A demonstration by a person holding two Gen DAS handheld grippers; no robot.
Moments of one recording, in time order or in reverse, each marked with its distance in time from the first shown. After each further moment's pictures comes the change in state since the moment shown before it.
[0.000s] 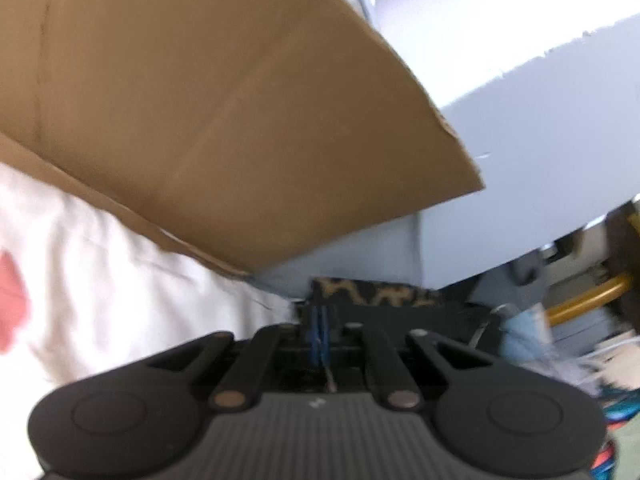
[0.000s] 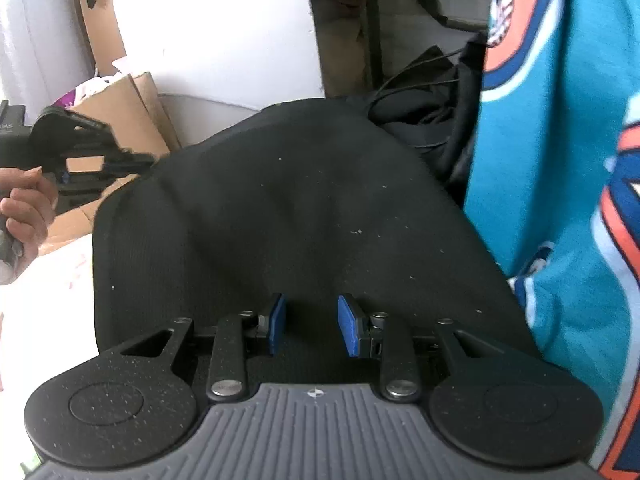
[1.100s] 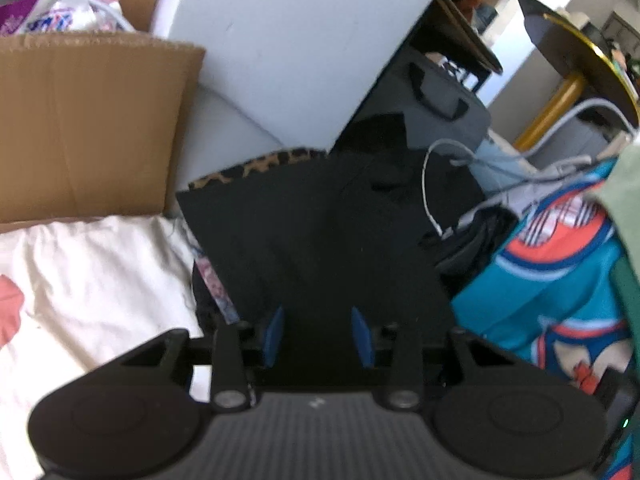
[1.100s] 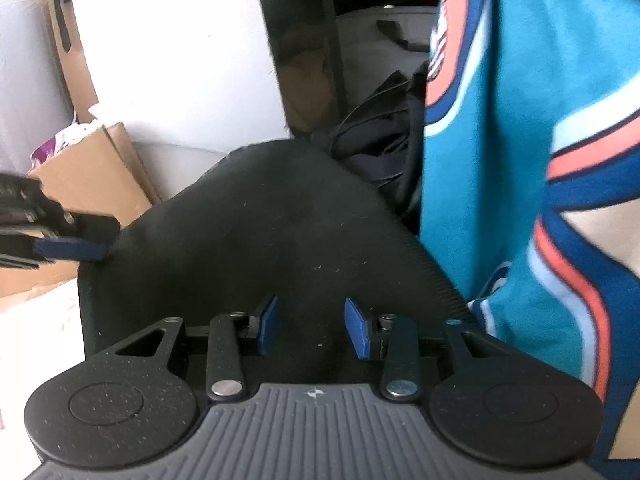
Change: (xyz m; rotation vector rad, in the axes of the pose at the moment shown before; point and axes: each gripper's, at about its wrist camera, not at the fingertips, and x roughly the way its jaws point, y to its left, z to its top) left arm -0.045 -0.094 -0.103 0.496 0.135 0.022; right arm -0.007 -0.015 0.009 0.050 -0.074 -0.018
